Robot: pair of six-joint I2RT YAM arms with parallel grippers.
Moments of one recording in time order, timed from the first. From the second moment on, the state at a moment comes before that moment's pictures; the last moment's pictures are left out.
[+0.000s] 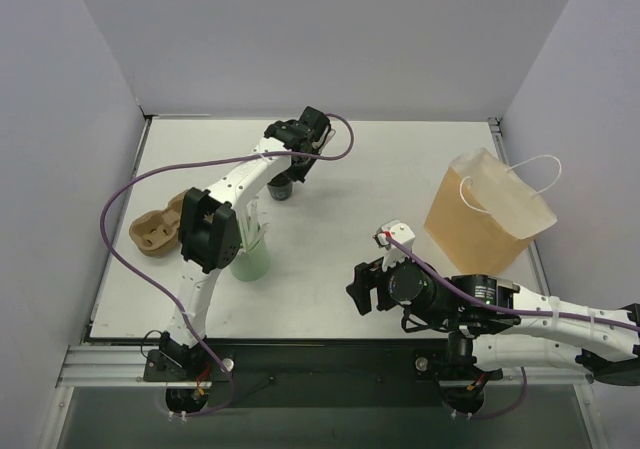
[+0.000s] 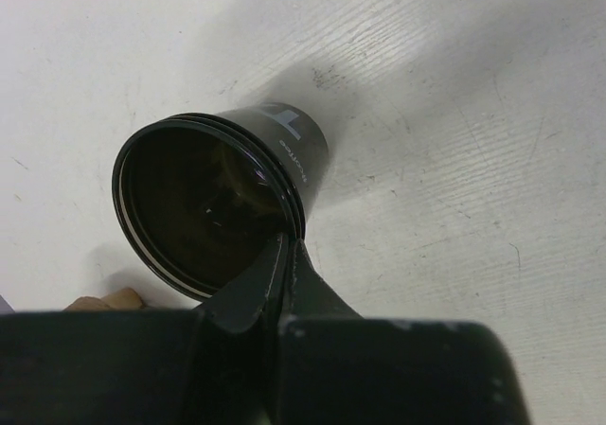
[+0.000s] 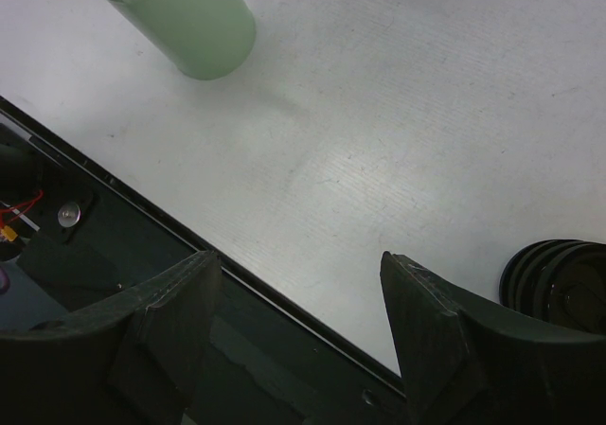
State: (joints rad) left arm -0.59 2.23 2.13 -1.01 -0.32 0.07; right arm 1.36 0.82 0.89 -0.73 0.56 0.63
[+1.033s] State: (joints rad) left arm -0.57 2.21 2.17 -1.04 -0.46 0.02; right arm 1.34 0.91 0.90 -0.73 0.59 0.60
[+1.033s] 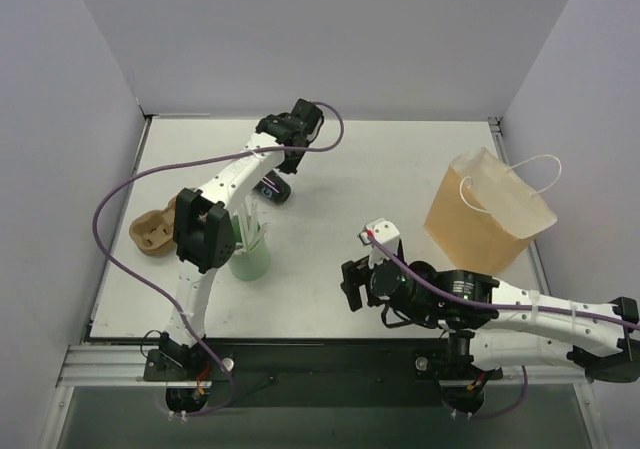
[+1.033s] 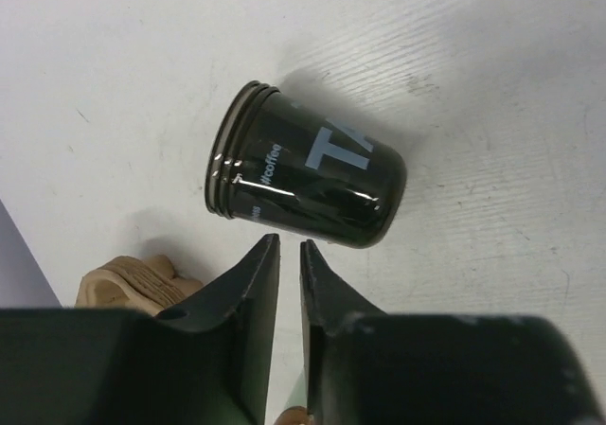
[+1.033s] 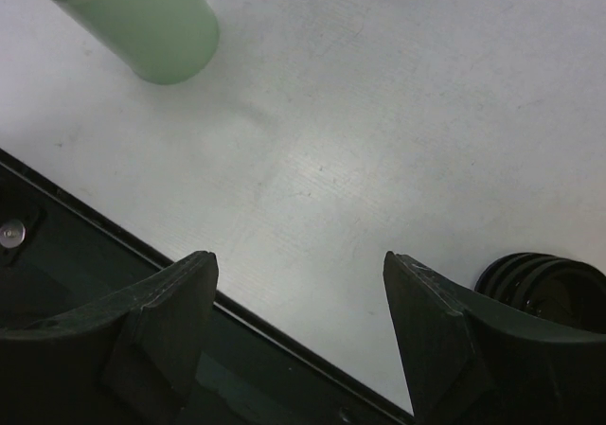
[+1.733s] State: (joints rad) left arm -0.12 2.06 1.90 -0.83 0.25 -0.03; right arm 0.94 1.28 1.10 -0.52 0.20 0.37
